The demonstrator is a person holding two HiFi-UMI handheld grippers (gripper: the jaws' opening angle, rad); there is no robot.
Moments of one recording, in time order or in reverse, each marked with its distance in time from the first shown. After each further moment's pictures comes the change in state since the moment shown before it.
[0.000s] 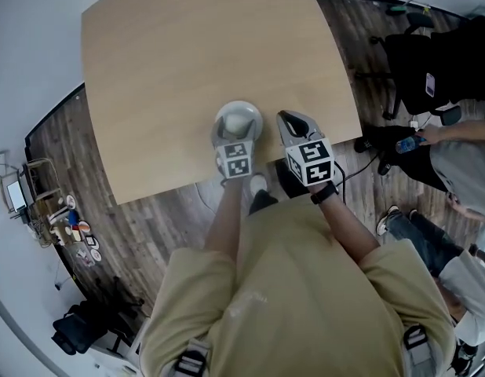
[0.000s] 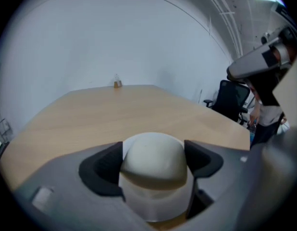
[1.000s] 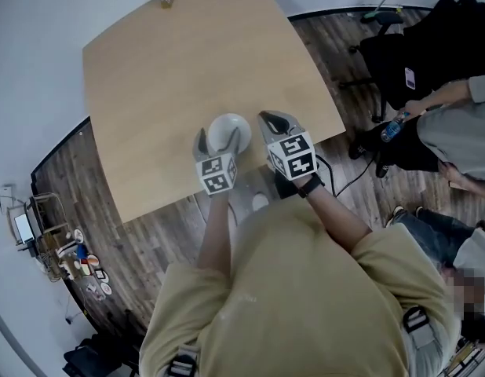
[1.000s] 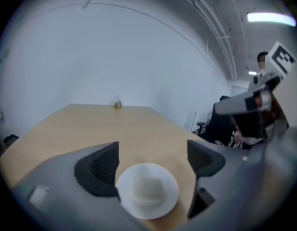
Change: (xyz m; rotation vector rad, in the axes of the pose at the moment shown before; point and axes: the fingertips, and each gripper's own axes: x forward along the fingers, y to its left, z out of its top) left arm -0.085 0.001 0.071 -0.049 -0.210 -0.063; right arm -0.036 0.025 0.037 -0.025 -0.124 -0.028
